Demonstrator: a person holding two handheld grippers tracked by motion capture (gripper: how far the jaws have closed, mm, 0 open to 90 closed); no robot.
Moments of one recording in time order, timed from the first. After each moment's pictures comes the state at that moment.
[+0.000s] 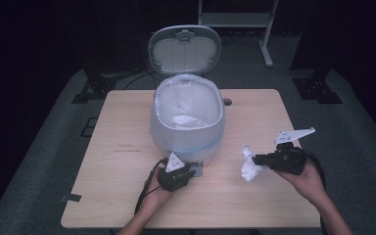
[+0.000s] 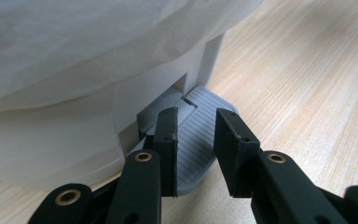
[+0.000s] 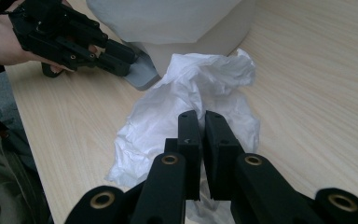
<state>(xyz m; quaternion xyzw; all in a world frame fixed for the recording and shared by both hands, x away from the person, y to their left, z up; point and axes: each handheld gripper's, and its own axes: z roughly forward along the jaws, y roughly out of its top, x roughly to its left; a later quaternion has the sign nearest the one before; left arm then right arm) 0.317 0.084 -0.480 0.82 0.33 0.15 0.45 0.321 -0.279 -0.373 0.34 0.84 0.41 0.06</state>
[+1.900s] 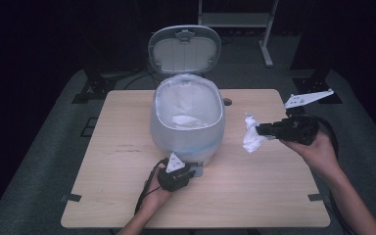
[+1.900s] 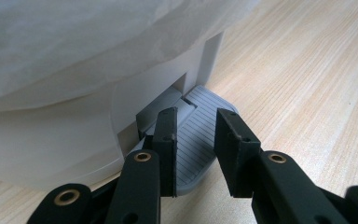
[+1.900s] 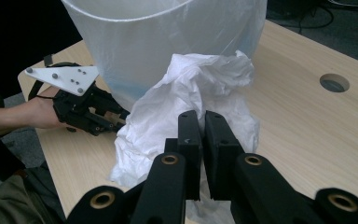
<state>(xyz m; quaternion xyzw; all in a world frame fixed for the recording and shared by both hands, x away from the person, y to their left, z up) 0.316 0.084 -0.480 0.82 0.33 0.15 0.44 0.339 -0.273 -0.271 0.33 0.83 0.44 0.08</state>
